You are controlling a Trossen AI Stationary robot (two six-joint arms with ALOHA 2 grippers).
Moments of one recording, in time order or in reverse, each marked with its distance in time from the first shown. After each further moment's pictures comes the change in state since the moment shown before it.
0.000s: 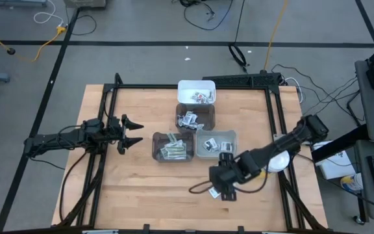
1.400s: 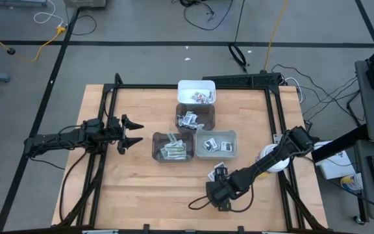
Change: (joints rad) left arm 0.000 0.000 0.000 0.000 0.000 0.000; right arm 0.099 0.223 -0.221 0.388 0.025 0.040
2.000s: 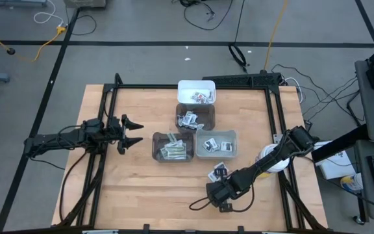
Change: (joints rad) left arm 0.000 0.000 0.000 0.000 0.000 0.000; right arm 0.000 -0.002 -0.020 0.038 -0.031 -0.047
